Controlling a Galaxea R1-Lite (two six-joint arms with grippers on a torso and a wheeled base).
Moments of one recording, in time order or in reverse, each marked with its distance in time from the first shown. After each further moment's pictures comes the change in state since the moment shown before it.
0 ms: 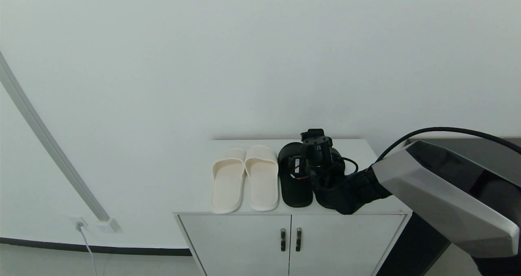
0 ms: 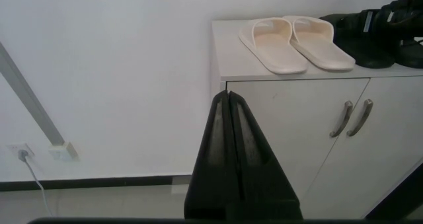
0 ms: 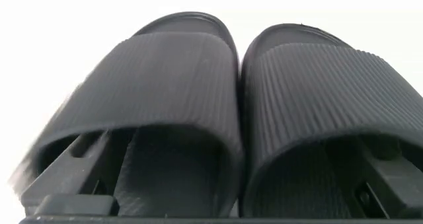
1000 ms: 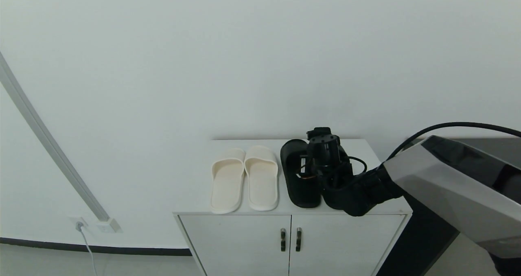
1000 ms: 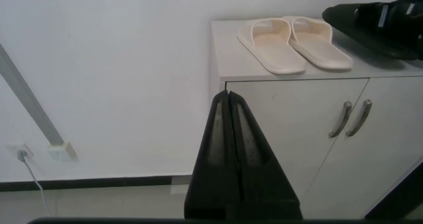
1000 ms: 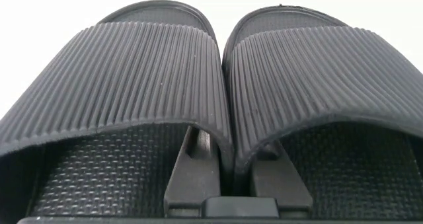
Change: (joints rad) left arm -0.001 0.000 0.000 0.000 0.000 -0.002; right arm 0.004 -0.087 0.119 -0.031 -0.017 -0.016
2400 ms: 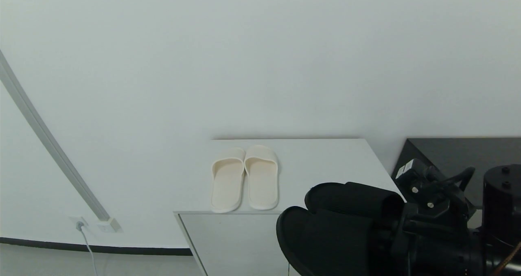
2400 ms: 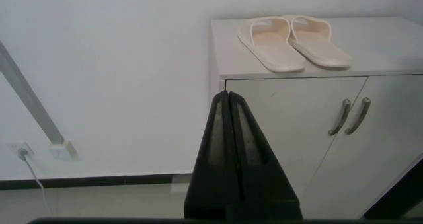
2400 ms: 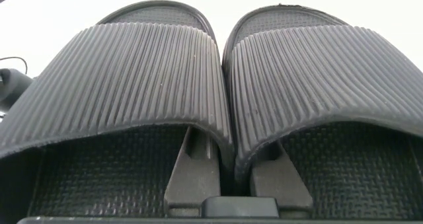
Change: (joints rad) left arm 0.000 0.000 0.000 0.000 -0.001 0.000; right arm 0.173 -0.929 0.909 0.058 0.707 -0.078
